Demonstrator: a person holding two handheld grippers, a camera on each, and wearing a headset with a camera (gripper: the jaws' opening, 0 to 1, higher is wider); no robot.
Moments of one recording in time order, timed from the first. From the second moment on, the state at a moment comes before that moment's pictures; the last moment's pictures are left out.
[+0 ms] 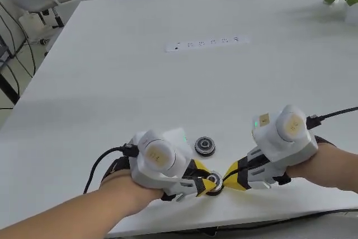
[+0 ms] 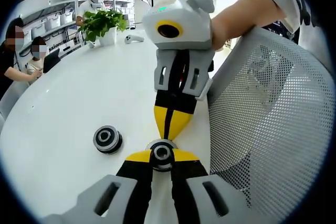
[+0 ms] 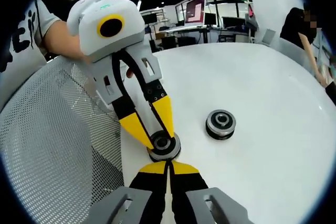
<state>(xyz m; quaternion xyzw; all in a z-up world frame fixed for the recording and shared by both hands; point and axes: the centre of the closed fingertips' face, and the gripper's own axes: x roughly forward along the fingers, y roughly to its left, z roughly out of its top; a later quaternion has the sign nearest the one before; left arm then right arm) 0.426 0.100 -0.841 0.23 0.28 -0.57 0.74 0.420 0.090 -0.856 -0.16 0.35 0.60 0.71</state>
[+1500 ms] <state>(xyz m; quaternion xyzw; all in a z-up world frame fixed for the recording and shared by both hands) 0.427 0.100 -0.842 0.23 0.28 -0.56 0.75 0.408 0.114 -0.828 0.01 0.37 0.61 0.70</state>
